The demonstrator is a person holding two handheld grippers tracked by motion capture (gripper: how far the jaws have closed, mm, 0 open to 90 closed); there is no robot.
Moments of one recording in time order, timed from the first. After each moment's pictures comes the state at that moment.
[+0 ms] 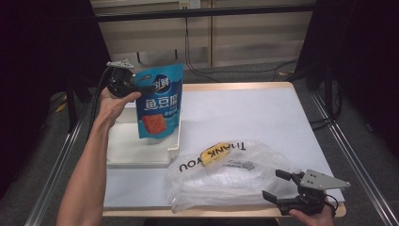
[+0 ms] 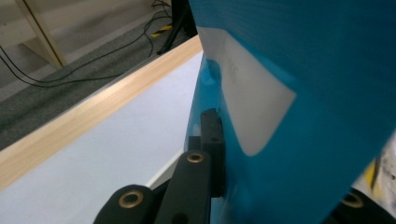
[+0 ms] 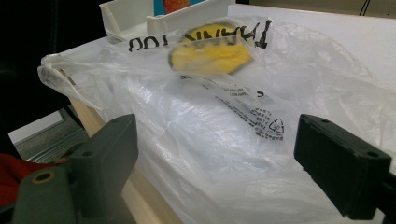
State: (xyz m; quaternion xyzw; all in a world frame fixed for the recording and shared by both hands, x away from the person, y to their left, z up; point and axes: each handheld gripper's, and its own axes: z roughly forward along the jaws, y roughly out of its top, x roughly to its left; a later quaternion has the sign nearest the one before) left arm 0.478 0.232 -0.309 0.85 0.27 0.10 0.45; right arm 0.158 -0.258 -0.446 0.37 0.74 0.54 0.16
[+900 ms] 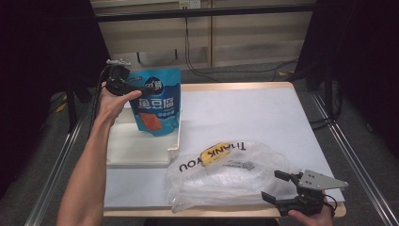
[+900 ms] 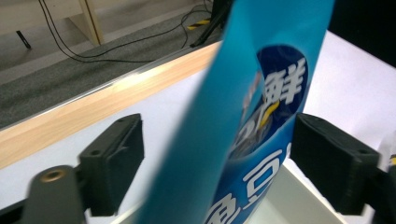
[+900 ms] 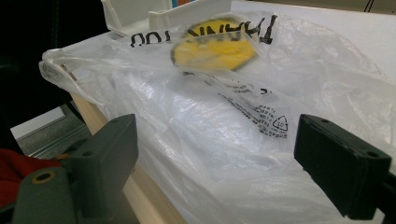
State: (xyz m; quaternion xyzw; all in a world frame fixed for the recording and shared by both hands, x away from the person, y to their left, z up) left arm 0.487 0.244 -0.315 0.82 0.37 0.11 0.44; right arm 0.158 -0.255 -0.447 0.37 0.75 0.53 0.15
